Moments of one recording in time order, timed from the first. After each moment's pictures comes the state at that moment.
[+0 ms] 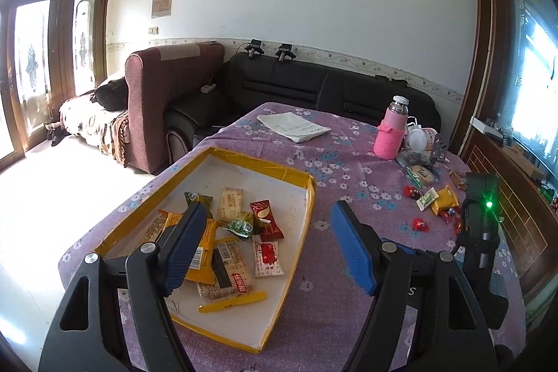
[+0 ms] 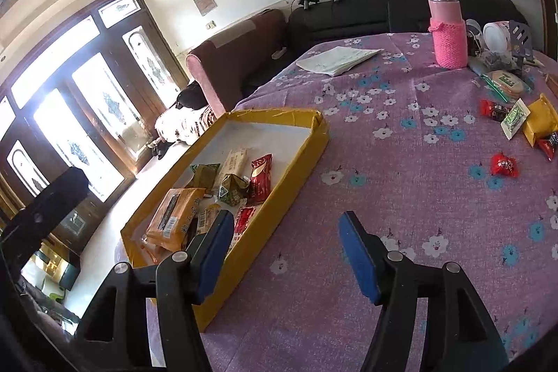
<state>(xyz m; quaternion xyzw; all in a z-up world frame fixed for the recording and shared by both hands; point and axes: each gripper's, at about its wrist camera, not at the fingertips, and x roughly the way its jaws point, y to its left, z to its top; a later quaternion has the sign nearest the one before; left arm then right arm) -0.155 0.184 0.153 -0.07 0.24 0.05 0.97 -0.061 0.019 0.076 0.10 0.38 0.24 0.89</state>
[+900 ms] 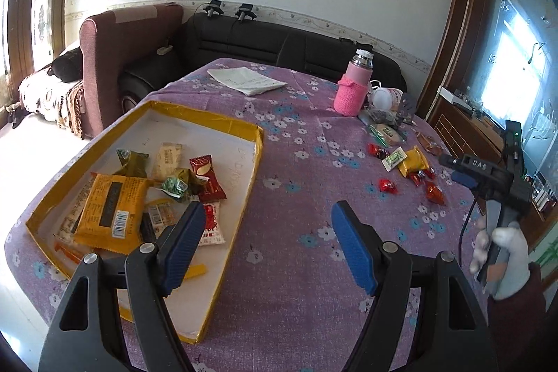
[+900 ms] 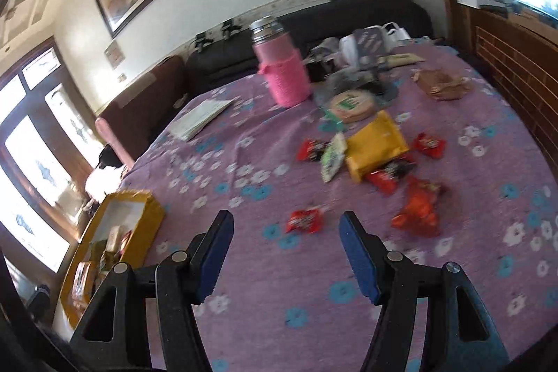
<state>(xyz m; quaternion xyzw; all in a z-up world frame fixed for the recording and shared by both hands) -0.122 0.147 0.104 -0.09 0.32 -0.04 0.94 -0.016 -0.207 0.090 0.18 0.34 0.02 0.92</state>
